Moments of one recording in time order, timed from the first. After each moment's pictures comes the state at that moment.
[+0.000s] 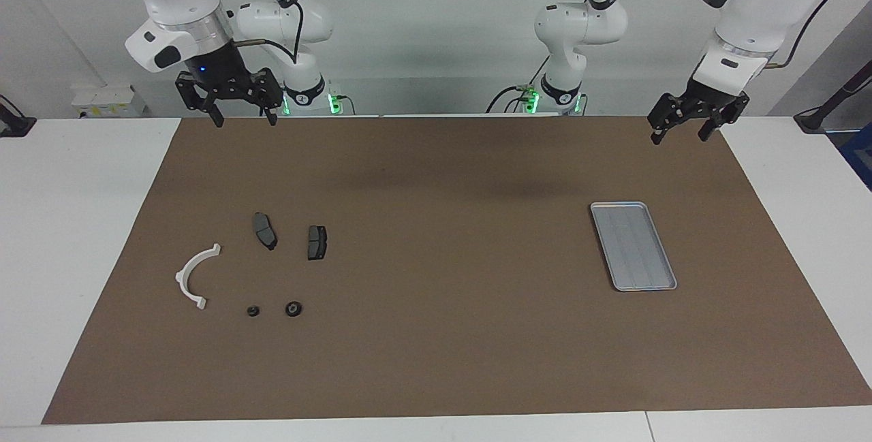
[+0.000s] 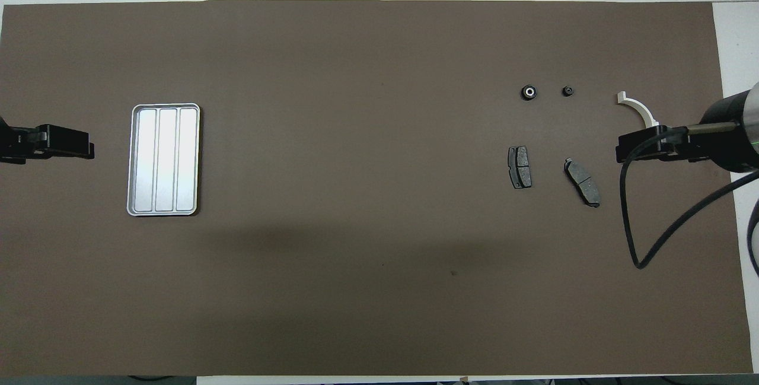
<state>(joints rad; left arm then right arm) -0.09 -0.09 0.04 -1.73 0.01 1.67 -0.05 0.00 -0.08 0.08 -1.64 0.04 1.58 0.10</state>
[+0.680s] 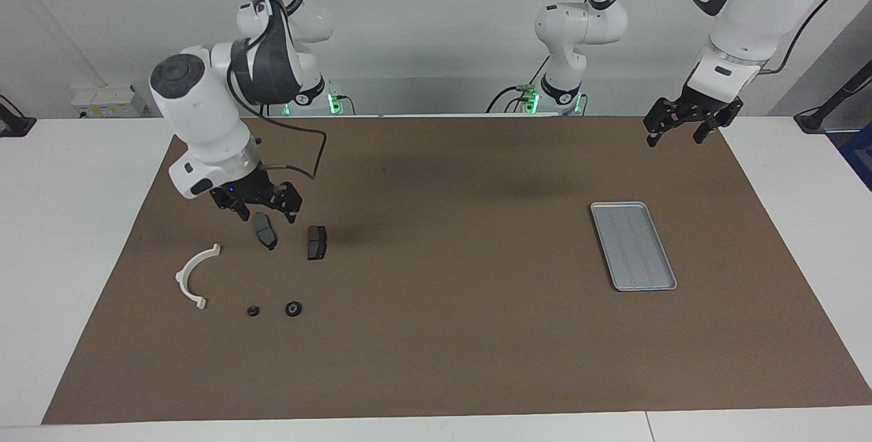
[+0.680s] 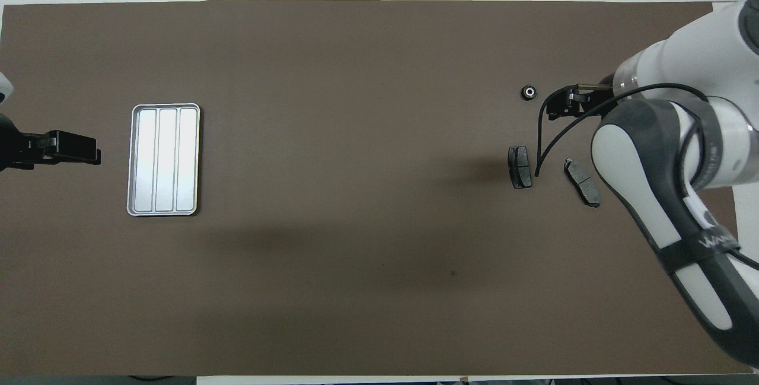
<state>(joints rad) -0.09 -0.10 0.04 -1.76 0.01 1.68 -0.05 0.00 0.23 0.08 -1.76 0.02 2.02 0.22</state>
